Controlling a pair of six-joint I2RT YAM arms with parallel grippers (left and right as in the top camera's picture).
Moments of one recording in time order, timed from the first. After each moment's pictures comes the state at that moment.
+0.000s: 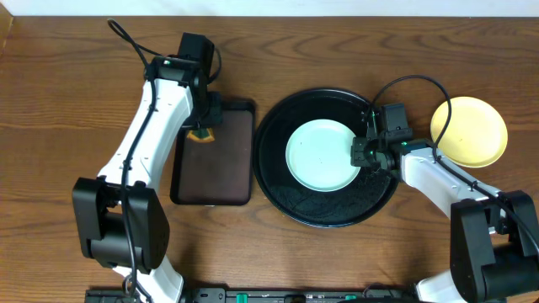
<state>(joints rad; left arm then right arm) -0.19 1.83 1.57 -1.10 -0.09 -0.29 0.22 1.70 0.86 -0.29 -0.09 0.26</state>
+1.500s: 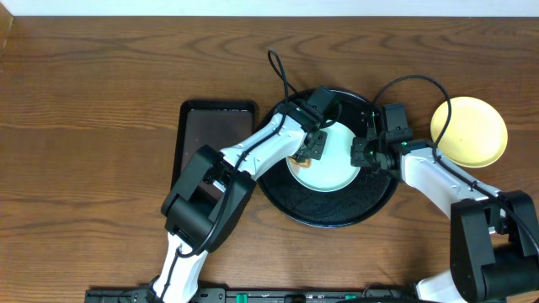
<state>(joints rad) -0.68 2.13 1.53 -0.71 -0.03 -0.38 0.22 1.70 0.86 -0.29 -0.09 0.26</state>
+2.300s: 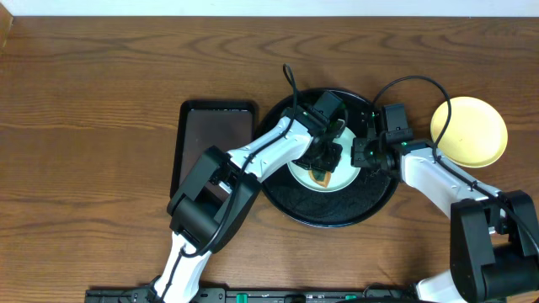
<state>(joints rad) -0.72 2.15 1.54 -0.72 0.33 -0.33 0.22 1.70 0.86 -0.29 -0.09 0.26</state>
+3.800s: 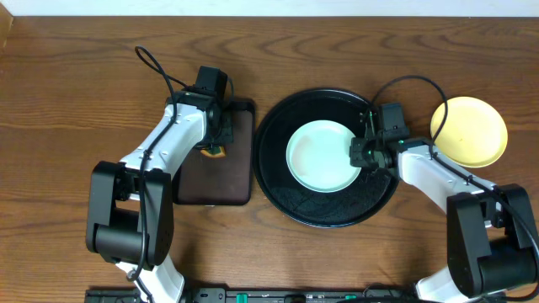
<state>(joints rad) -0.21 1.86 1.26 -0.76 -0.09 -0.33 0.22 1.73 0.87 -0.30 -0.10 0.27</state>
